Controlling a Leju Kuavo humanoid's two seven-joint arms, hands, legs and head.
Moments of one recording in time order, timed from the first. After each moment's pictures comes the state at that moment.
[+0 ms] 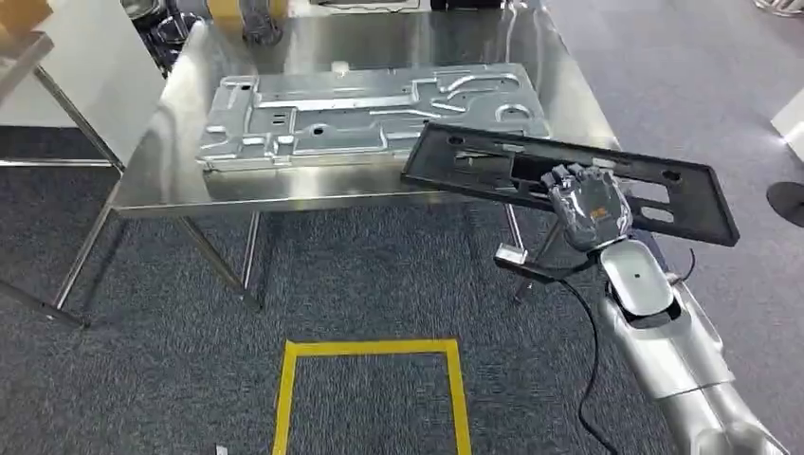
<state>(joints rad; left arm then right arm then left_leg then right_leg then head) -0.14 -0.21 0.97 -0.22 -0.36 -0.03 -0.36 -0.54 -0.37 0.31 -1.32 1.57 -0.40 -0.02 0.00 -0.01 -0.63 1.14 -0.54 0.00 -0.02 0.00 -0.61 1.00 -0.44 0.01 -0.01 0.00</state>
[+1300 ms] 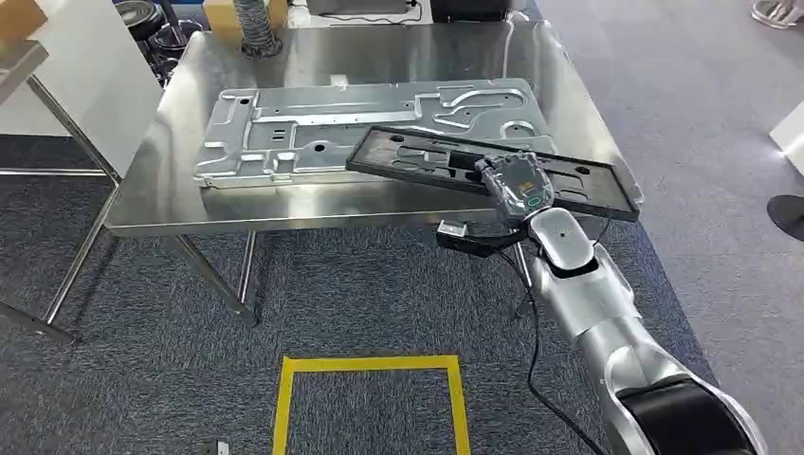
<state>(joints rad) -0.15 -0.21 0.95 -0.22 -0.37 -0.03 -0.36 -0.82 -0.07 0.31 -0.76 1.56 -0.50 -0.15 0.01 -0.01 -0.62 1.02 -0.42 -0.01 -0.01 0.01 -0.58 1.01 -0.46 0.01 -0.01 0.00</state>
